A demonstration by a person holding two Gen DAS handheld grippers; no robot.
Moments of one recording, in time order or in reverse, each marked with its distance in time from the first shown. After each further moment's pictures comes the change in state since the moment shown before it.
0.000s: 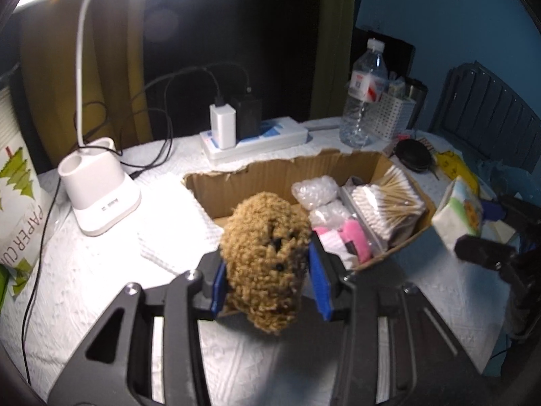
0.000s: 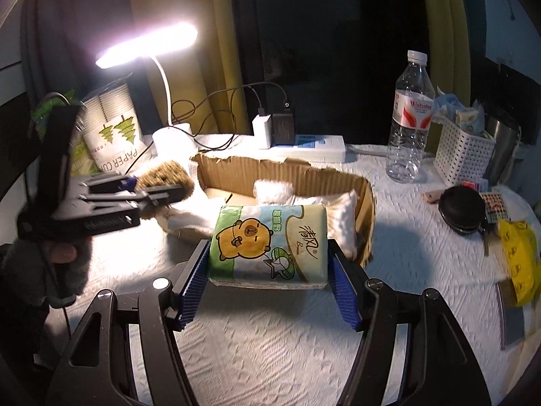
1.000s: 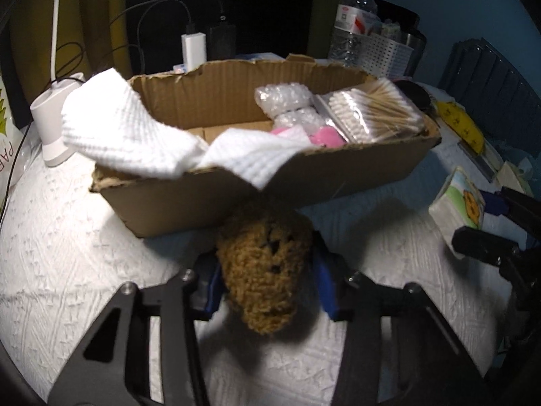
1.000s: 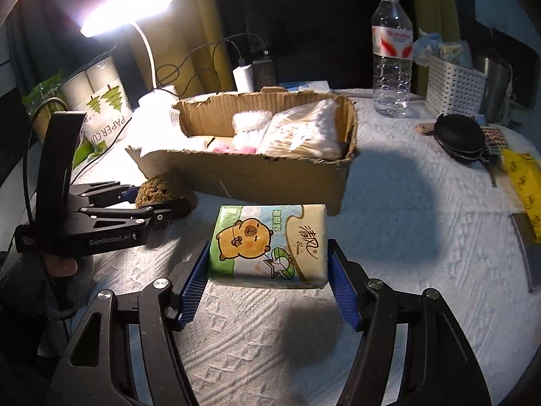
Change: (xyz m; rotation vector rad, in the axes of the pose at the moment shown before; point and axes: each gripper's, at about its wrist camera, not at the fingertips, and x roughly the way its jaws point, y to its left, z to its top) left arm 0.032 -0.045 -0.065 -0.009 0.131 0.005; right arm 0.006 -0.020 -0.066 0.077 0.098 0.001
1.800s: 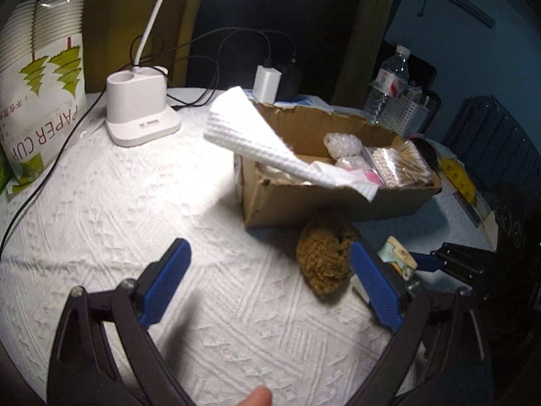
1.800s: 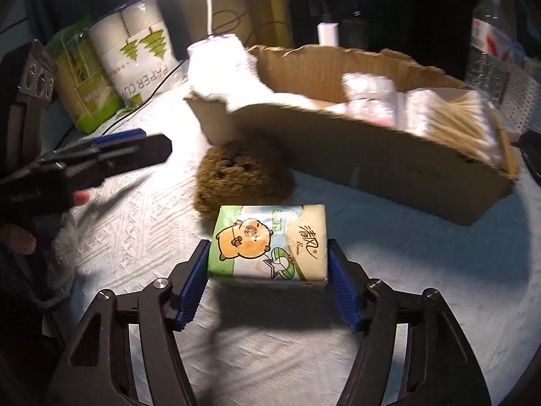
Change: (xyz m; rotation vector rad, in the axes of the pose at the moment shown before) left arm -0.060 0.076 -0.018 -0.172 -0.125 -0.021; right arm 0.065 0.083 0.006 -0.107 0.141 0.108
